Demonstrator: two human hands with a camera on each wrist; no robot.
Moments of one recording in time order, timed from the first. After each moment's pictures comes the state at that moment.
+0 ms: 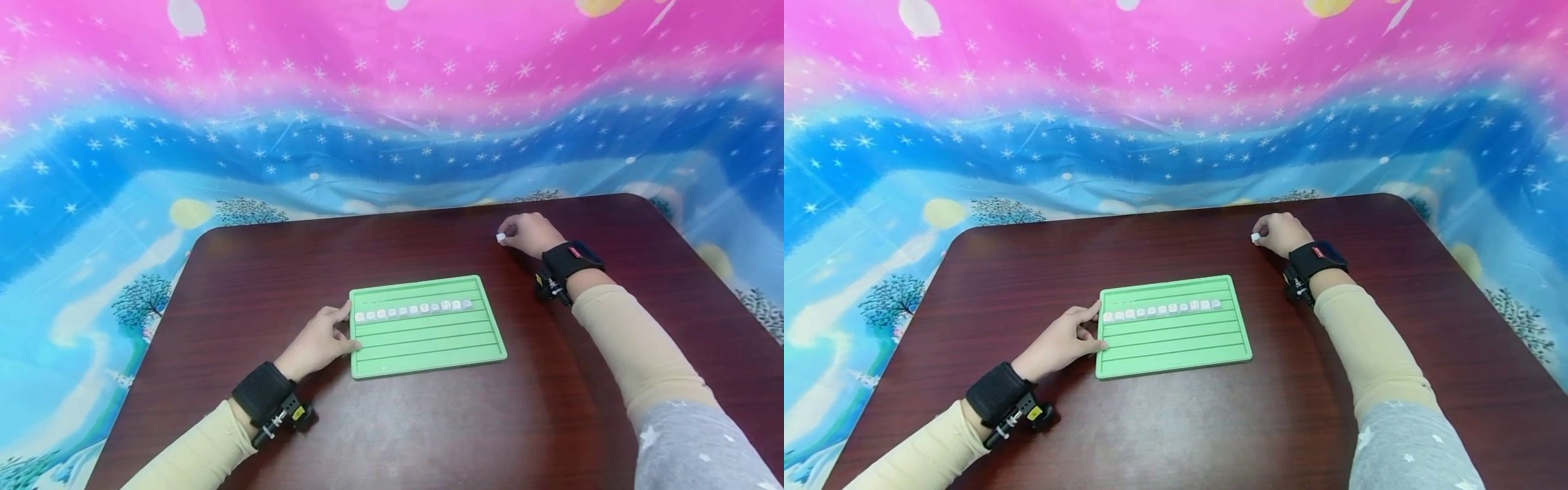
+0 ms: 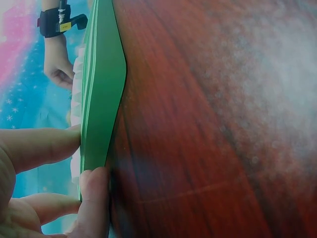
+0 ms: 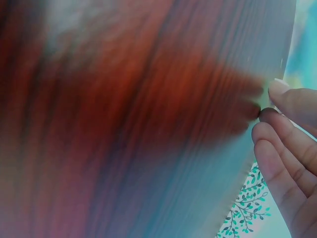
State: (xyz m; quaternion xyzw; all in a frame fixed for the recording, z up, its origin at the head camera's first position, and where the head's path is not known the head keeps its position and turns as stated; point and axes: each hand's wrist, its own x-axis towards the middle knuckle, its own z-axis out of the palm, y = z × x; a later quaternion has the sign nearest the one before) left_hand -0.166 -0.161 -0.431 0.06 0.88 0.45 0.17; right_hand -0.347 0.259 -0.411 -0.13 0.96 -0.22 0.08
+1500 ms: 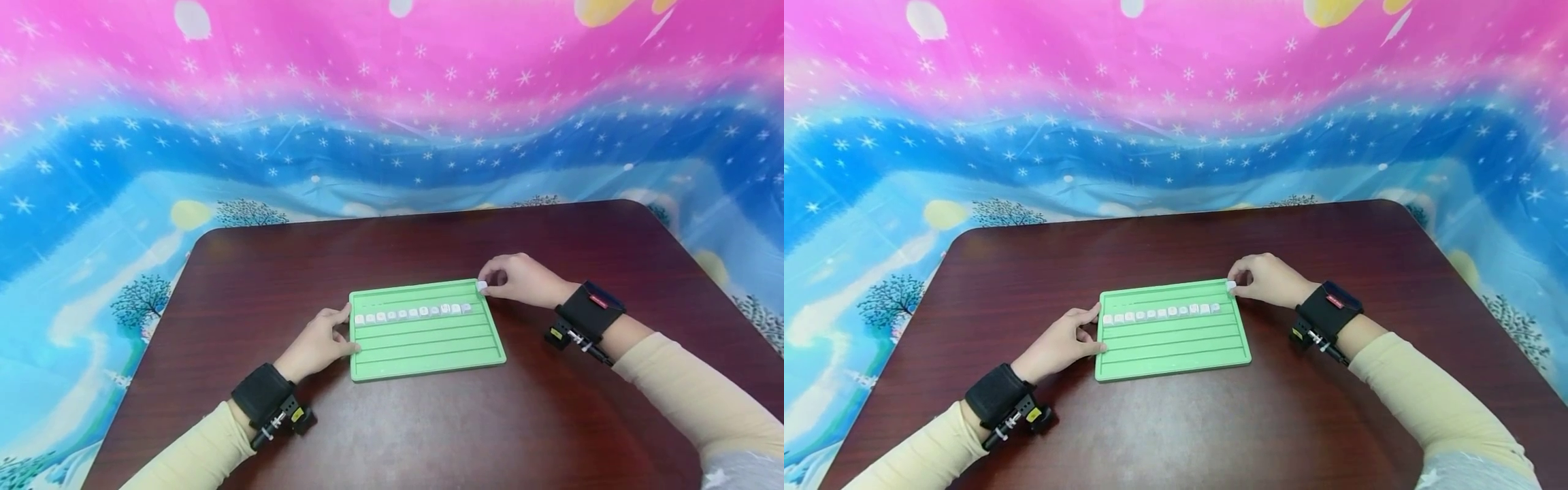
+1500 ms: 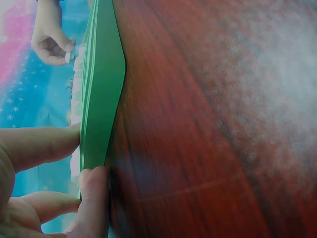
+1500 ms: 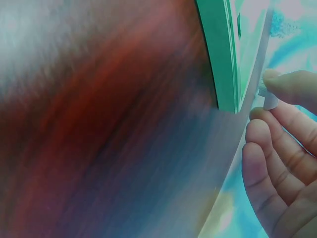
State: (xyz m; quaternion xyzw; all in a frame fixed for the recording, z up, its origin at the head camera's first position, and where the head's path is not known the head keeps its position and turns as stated) left_hand -0.165 -0.162 -0.429 0.06 0.88 0.44 0.16; right_hand -0.264 0.229 -0.402 -0.29 0.92 -0.25 0.08
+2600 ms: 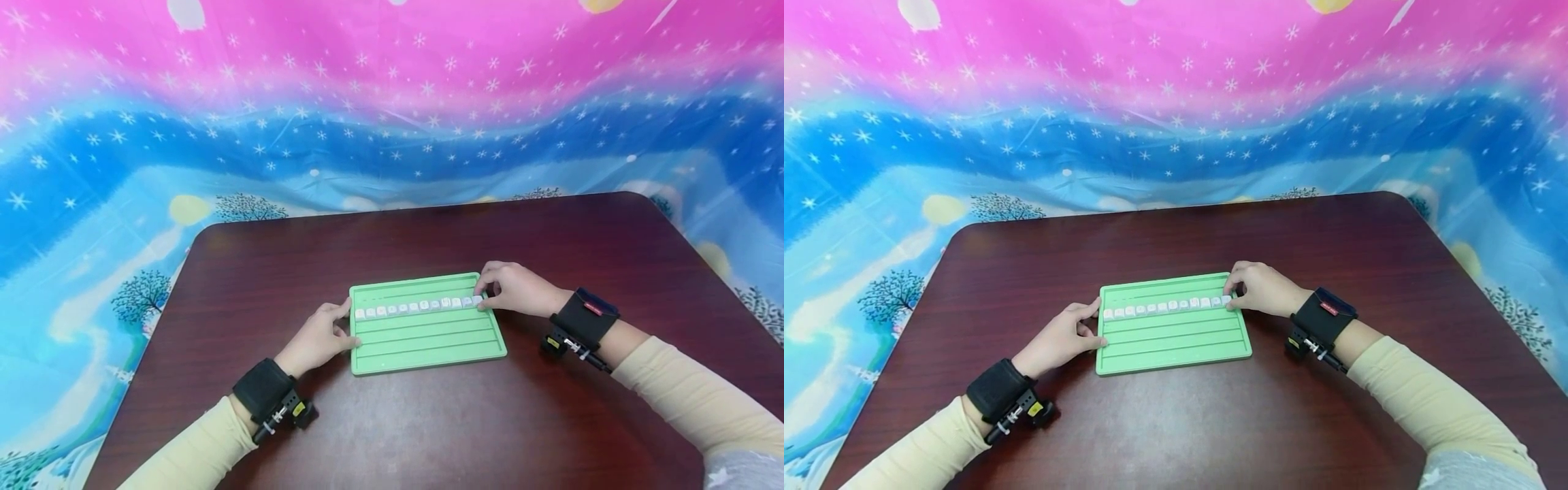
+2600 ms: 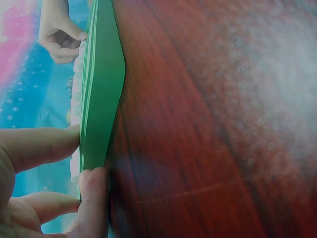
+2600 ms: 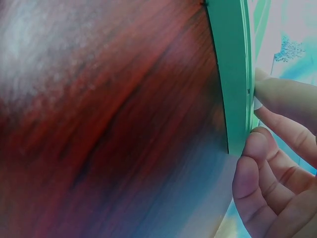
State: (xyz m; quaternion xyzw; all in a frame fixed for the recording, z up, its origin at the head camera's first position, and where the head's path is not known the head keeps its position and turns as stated) left_hand -0.166 -0.161 -0.428 0.06 0.88 0.44 0.17; right_hand -0.244 0.220 -0.413 -0.33 0.91 -0.25 0.10
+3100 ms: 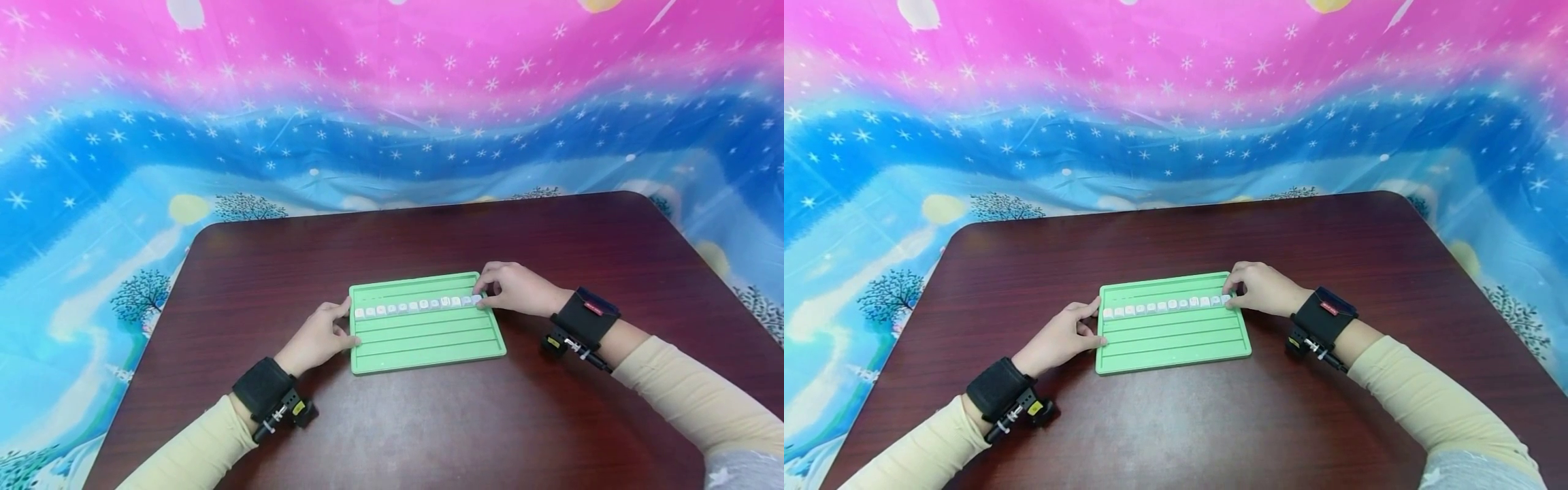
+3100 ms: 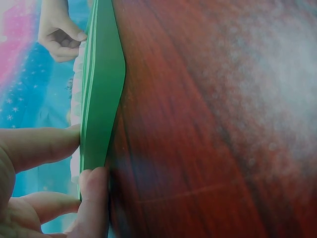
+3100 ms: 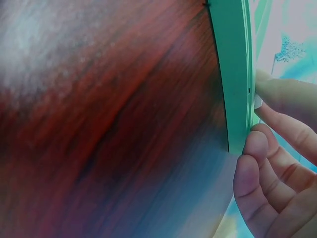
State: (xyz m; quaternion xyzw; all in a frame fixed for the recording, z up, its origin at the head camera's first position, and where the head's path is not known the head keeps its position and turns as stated) left_hand -0.167 -0.161 -0.428 0.06 0.88 0.43 0.17; right_hand -0.244 0.221 -0.412 -0.33 0.91 -0.24 0.11
